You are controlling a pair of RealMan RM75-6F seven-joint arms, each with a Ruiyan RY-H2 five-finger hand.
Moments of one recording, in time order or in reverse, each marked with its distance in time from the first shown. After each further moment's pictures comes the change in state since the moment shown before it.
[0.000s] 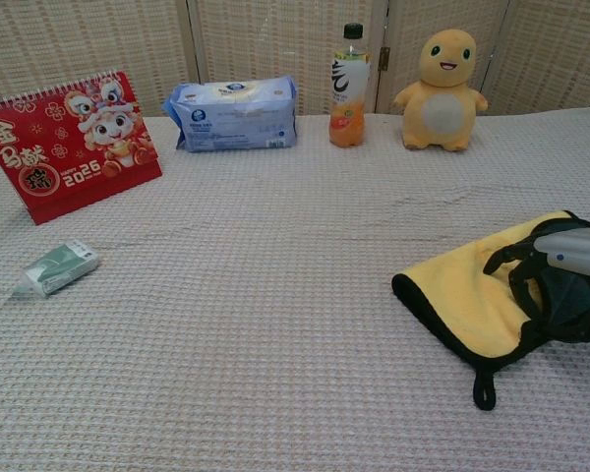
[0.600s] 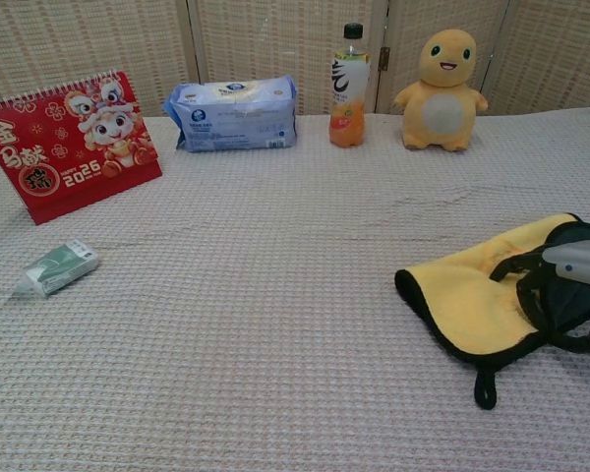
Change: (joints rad) left arm 0.000 -0.002 -0.003 -0.002 -0.014 -0.006 0.011; right arm -0.009 -0.006 -0.012 0.046 -0.002 -0.036 0.038
